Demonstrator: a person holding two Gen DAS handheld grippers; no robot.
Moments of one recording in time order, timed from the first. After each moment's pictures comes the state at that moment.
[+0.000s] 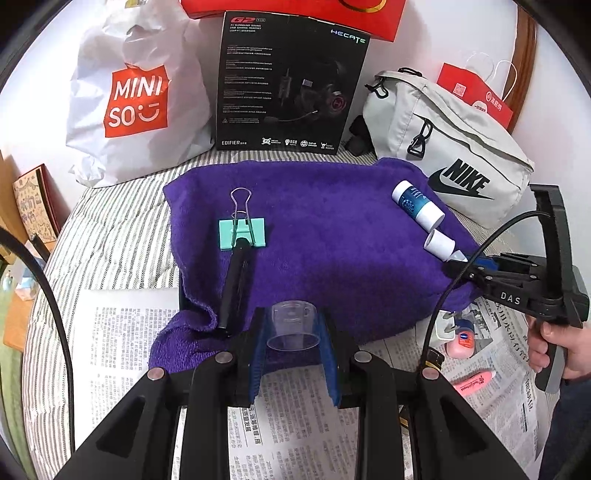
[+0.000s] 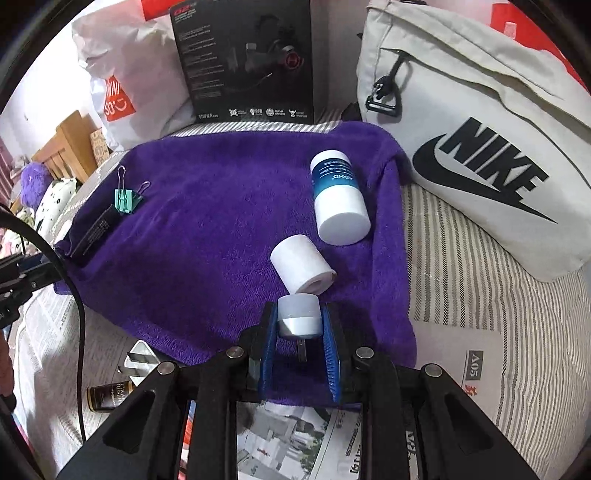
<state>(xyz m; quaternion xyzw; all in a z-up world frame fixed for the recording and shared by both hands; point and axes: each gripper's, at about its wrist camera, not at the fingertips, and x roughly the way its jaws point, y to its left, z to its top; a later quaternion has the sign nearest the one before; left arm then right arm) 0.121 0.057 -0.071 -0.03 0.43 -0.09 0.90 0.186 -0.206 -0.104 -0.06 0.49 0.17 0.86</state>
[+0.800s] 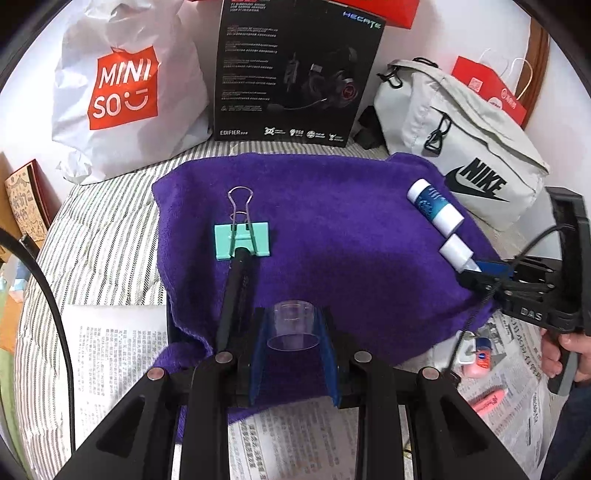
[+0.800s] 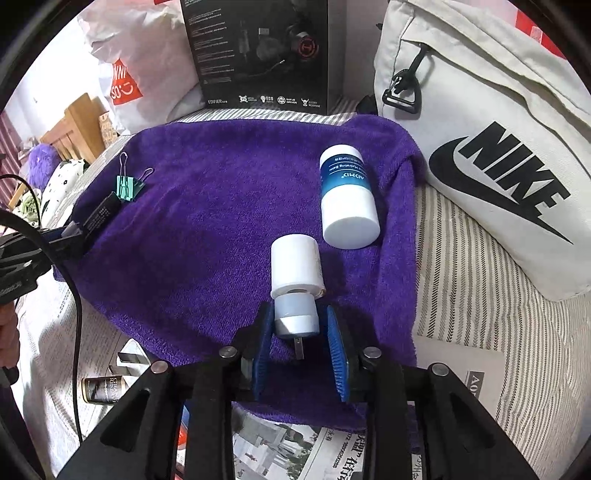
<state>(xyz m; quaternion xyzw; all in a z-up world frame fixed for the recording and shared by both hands) 0.154 0.059 -0.087 -0.03 0.45 -0.08 0.89 0.197 -0.206 -0.105 -0.07 0.50 0.19 0.84</state>
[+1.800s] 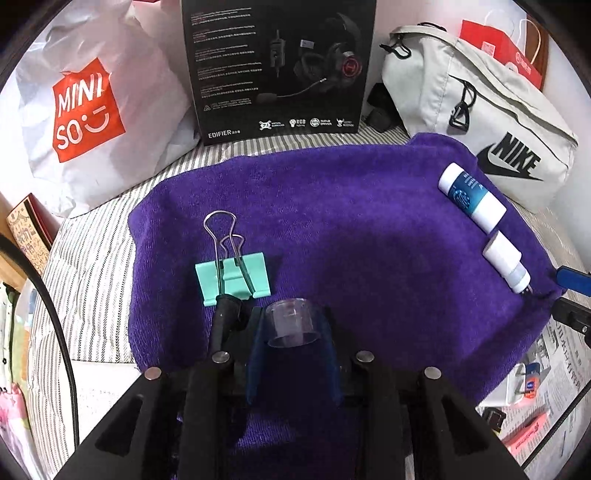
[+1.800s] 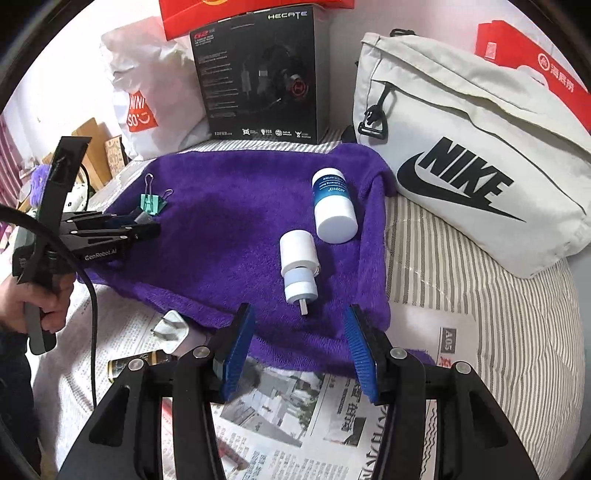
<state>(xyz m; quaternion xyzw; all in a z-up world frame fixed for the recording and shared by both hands) 0.199 0.042 -0.102 0.04 0.47 -0.06 0.88 0.146 -0.226 -0.076 -0.05 0.45 0.18 0.87</state>
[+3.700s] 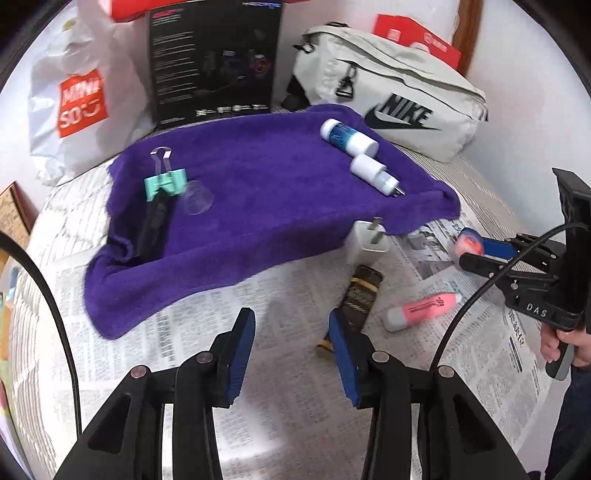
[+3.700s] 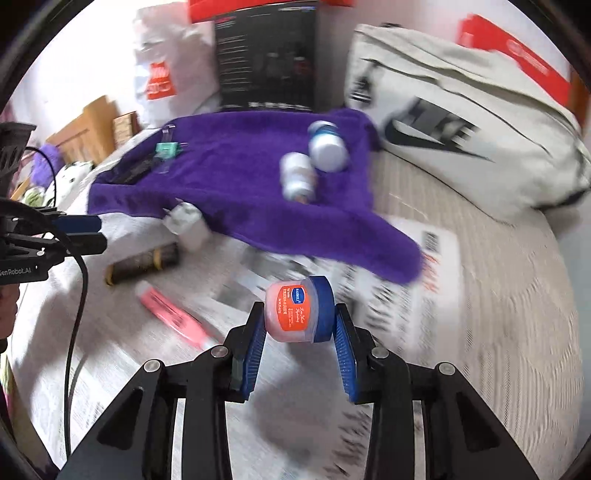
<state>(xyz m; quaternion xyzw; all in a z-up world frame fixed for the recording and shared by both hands) 0.069 -0.007 -0.086 0.03 0.47 -0.15 0.87 0.071 -0.261 -0.098 -0.06 0.46 0.16 0.87</state>
